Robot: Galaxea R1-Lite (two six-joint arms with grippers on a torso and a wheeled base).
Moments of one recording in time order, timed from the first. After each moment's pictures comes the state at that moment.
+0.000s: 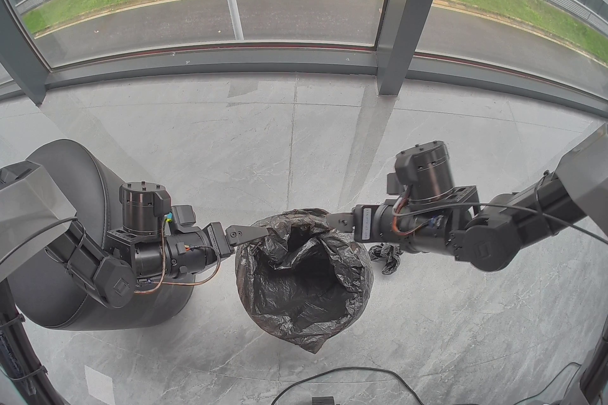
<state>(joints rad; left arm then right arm) -0.30 2.00 -0.71 -0.84 -0.49 -0.66 0.61 2.03 -1.08 -0.40 -0.09 0.42</state>
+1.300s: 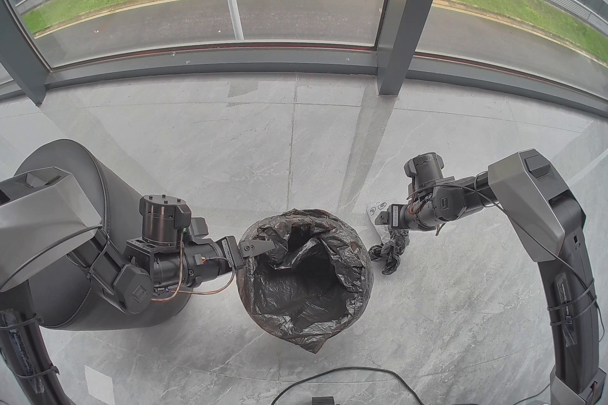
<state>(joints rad) -0.34 2.09 -0.74 -0.84 -0.38 -0.60 0.28 2.58 -1.77 0.05 -0.03 0.29</state>
